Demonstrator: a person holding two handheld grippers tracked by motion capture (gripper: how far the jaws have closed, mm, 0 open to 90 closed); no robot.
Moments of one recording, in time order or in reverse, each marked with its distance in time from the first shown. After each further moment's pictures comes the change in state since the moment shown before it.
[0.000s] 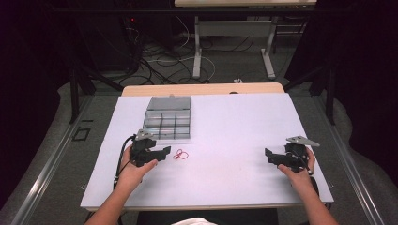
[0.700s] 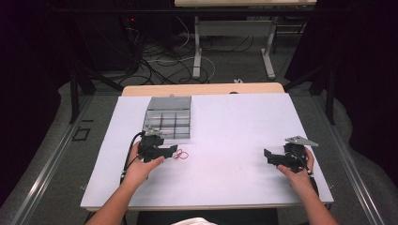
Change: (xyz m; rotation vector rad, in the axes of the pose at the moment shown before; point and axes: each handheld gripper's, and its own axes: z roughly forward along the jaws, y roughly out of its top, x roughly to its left) left arm -0.010 0.012 0.019 0.045 -0.031 0.032; right arm 0.001 -0.001 0.001 0.006 0.012 -0.016
